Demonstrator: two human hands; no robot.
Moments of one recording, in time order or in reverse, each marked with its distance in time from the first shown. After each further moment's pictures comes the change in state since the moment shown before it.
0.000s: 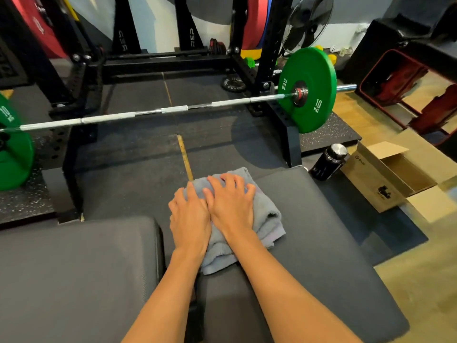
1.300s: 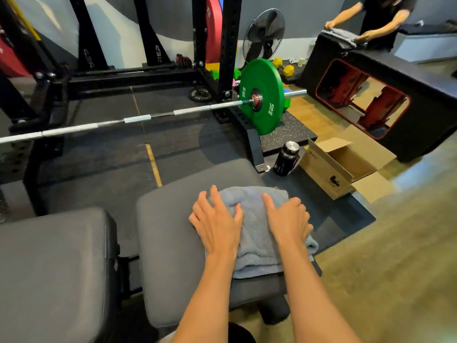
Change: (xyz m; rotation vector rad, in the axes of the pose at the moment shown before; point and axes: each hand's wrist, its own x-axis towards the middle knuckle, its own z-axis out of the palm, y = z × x) left_hand -0.128 0.105 0.082 0.024 0.108 0.207; right_hand -0.100 0.188 -0.102 0.143 -0.003 0.902
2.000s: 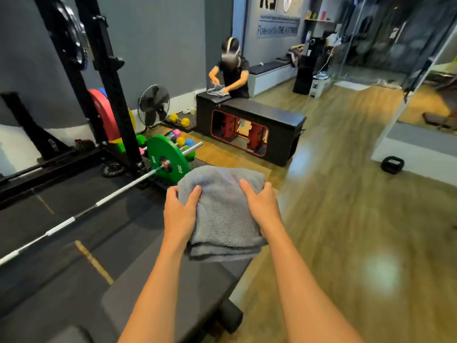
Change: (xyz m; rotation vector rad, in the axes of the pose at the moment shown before) left_hand -0.007 0.225 -0.272 -0.846 -0.402 0.284; right_hand -0.090 -0.025 -0.368 0.814 0.160 0.053
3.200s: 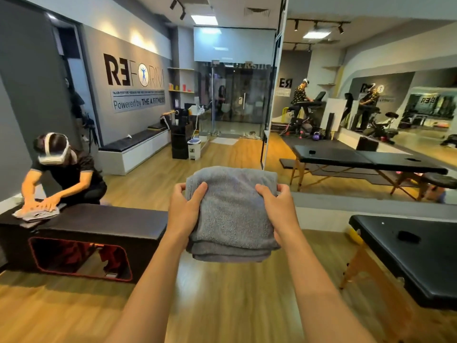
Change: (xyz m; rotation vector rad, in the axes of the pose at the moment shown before) left_hand 0.296 0.390 0.800 -0.286 -0.573 0.194; right_hand 0.601 -0.157 -0.591 0.283 0.578 -0.135
